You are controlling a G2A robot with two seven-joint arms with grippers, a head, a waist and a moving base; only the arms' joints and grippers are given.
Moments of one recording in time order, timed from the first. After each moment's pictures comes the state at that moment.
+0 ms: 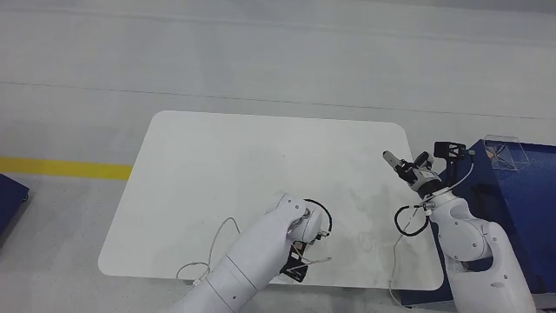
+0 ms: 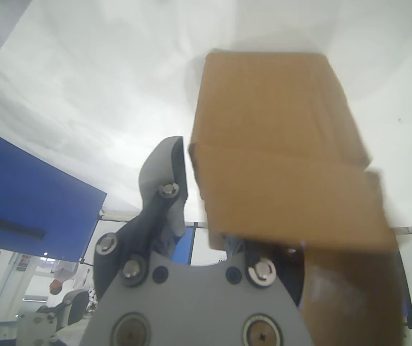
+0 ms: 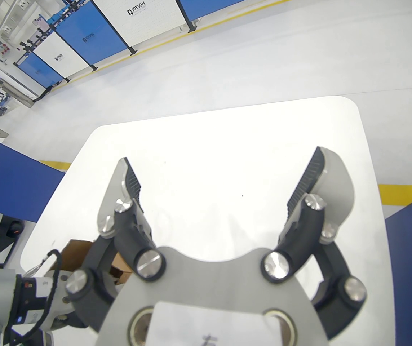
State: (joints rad) left arm 0.77 -1.74 -0.75 -1.11 -2.00 -0.25 1.29; right arm -1.38 -1.12 1.68 -1.69 -0.71 -0.14 0.38
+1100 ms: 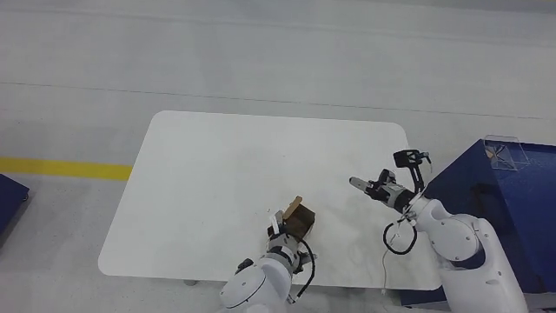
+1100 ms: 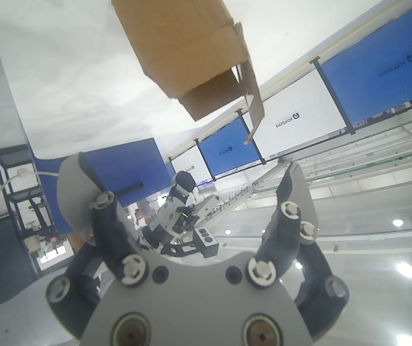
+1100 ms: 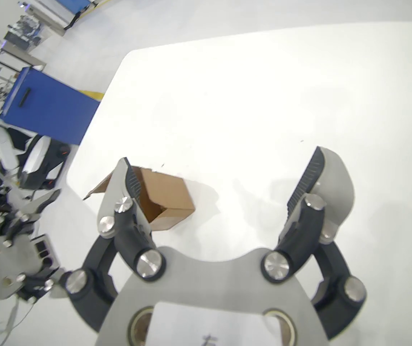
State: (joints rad) left arm 1.39 -1.53 -0.83 -1.94 -1.06 0.34 1.03; right arm -1.35 -1.11 1.57 -1.71 -0.56 -0.22 0.76
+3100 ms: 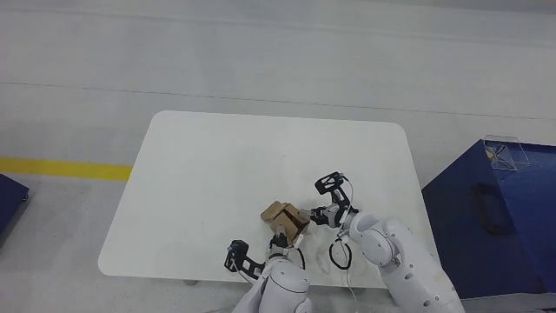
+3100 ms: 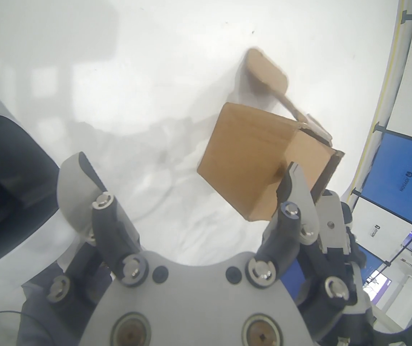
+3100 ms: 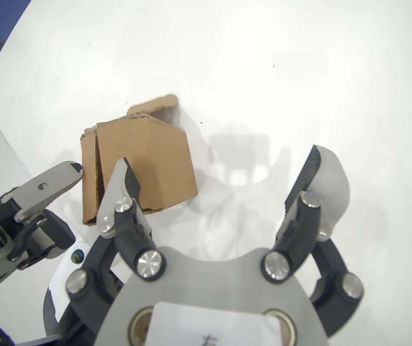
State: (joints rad) left arm 1.36 -1.70 -0.85 -1.57 -0.36 0.98 0.84; right arm -1.21 -1.16 1.15 -1.53 -0.95 -0.15 0.63
